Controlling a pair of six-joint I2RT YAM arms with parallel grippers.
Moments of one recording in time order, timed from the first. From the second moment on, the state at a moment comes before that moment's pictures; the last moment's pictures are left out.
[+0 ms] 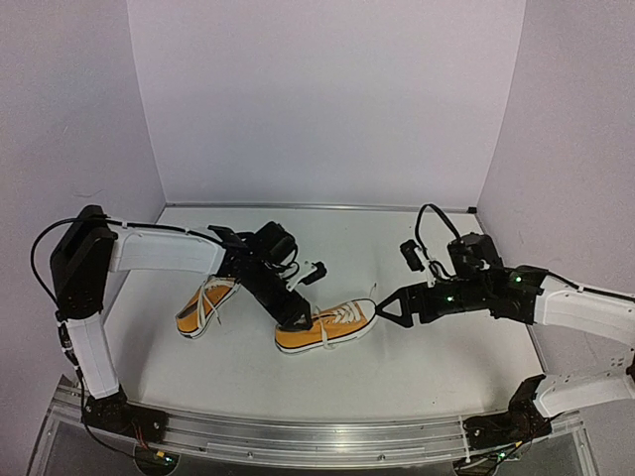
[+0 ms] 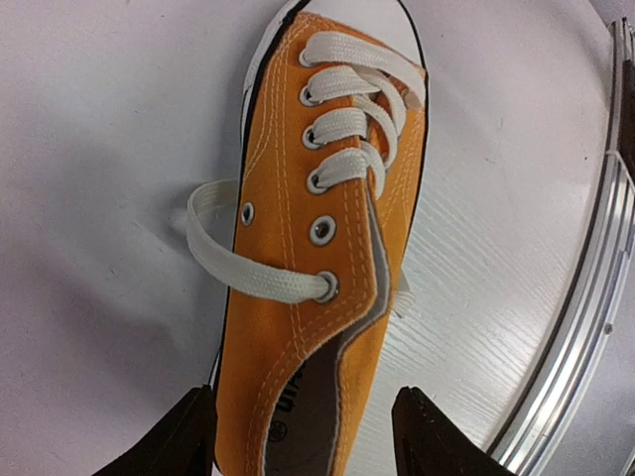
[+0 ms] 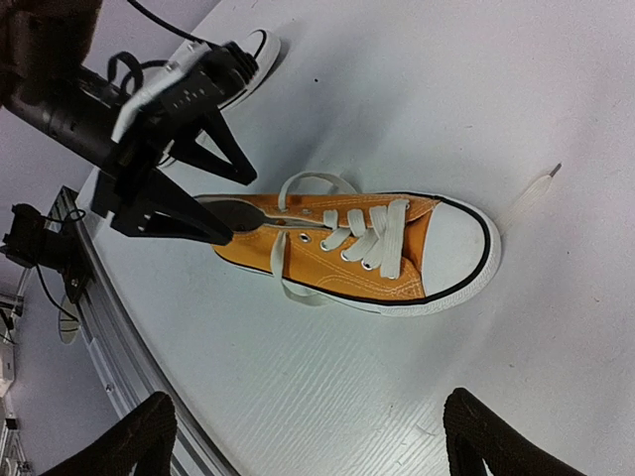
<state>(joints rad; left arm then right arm) -0.88 1.86 1.29 -0.52 0.34 -0.04 0.73 1.12 0.73 -0.27 -0.29 0.38</state>
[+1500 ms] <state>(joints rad) -0.76 1.62 1.42 -0.60 0.22 -0.27 0.89 1.76 0.65 0.56 -0.26 0.58</state>
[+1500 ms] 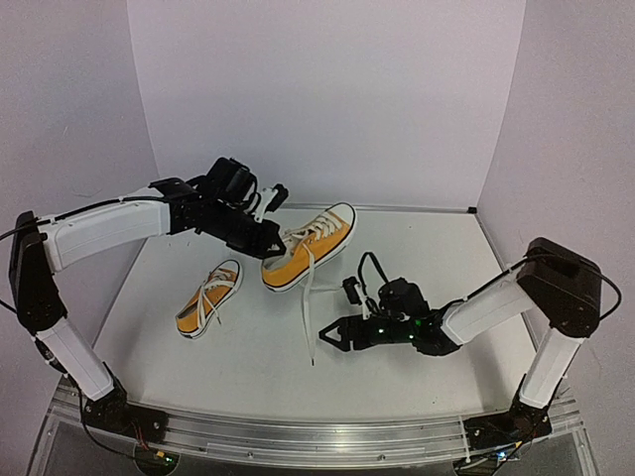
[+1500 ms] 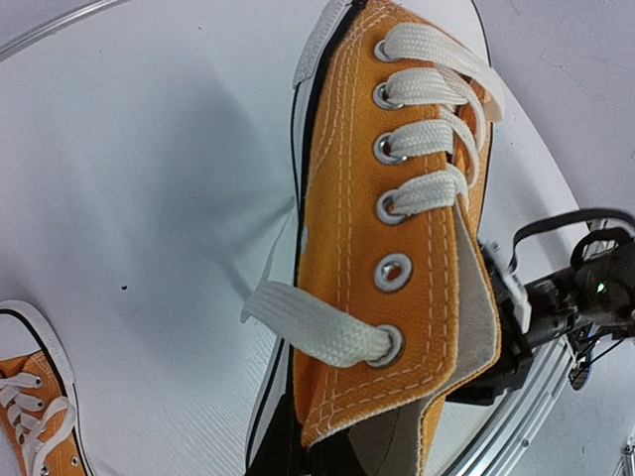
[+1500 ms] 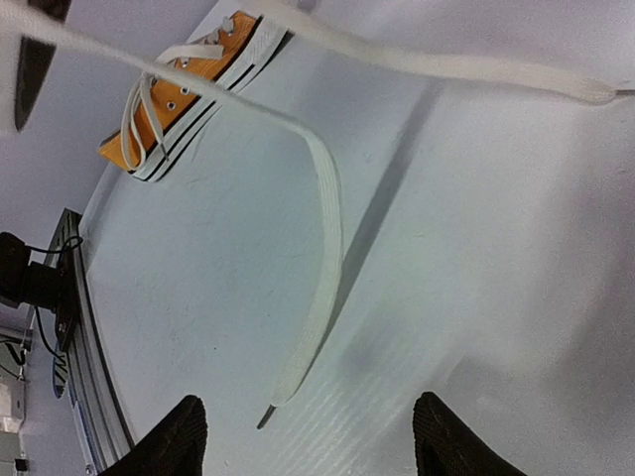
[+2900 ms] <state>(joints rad) -0.69 1.41 1.25 -0.58 0.02 -0.34 0.91 1.58 0.61 0.75 -0.21 0.71</state>
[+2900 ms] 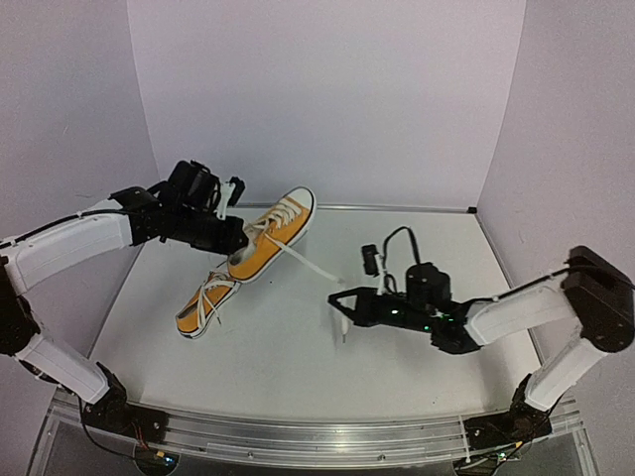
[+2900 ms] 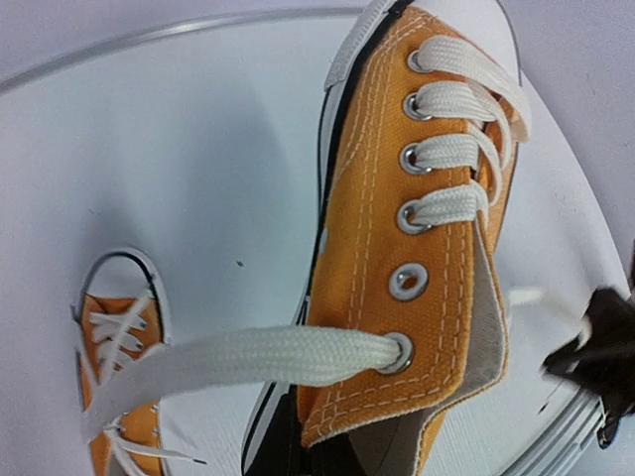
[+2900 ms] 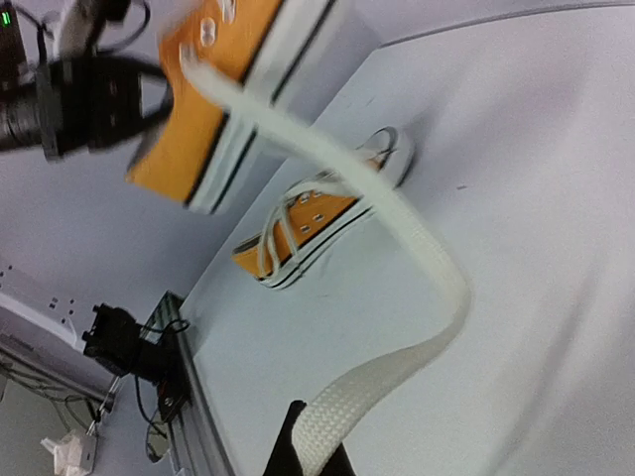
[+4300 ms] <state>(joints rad) -1.20 1.91 1.33 -0.25 -0.29 -1.01 0.79 1.08 0.63 0.01 0.02 0.54</state>
